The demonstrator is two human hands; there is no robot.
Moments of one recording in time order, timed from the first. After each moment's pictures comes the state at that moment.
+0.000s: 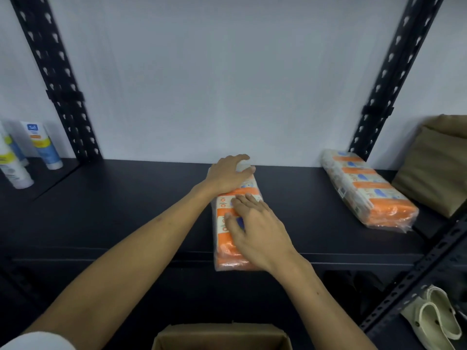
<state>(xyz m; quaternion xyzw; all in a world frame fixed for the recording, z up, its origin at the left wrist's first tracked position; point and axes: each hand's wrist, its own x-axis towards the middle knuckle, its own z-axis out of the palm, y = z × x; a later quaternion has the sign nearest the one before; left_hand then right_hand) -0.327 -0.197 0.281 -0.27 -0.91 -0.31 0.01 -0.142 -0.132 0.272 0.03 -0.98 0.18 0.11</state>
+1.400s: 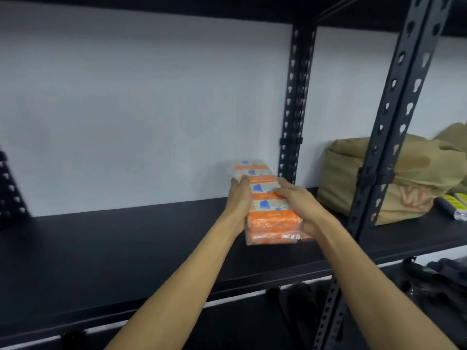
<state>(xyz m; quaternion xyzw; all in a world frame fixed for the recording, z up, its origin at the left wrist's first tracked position) -0.202 -0.031 0.334 -0.12 -0.60 -0.75 -0.23 -0.106 0.086 0.345 -0.17 -0.65 0.72 0.14</state>
